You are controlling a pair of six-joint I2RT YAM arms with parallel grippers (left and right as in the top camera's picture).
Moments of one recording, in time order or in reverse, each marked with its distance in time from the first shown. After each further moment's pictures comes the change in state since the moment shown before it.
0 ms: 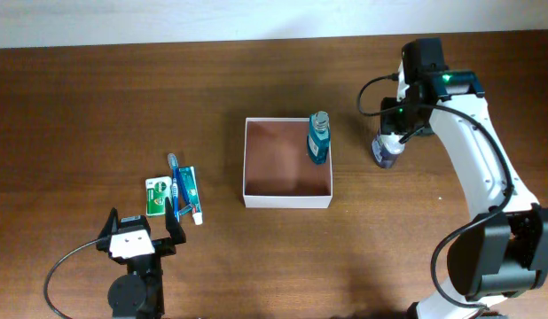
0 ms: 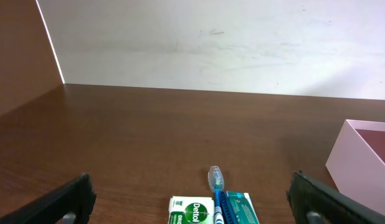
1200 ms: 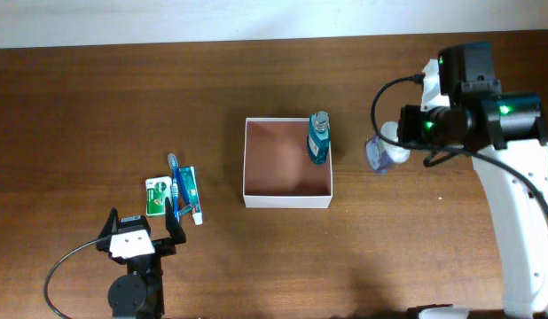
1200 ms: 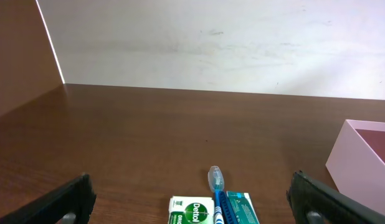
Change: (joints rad) left arm 0.000 0.000 0.000 0.000 0.000 0.000; right arm 0.026 -0.314 0.064 -0.254 -0.140 0.043
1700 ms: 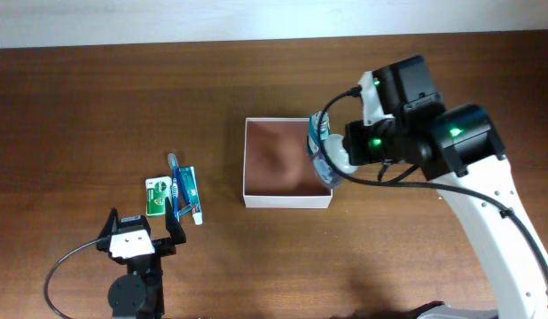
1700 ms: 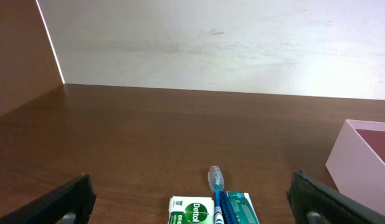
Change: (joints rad) left arm 0.000 0.000 0.000 0.000 0.000 0.000; right arm 0.300 -0.023 0.000 0.070 -0.021 0.064
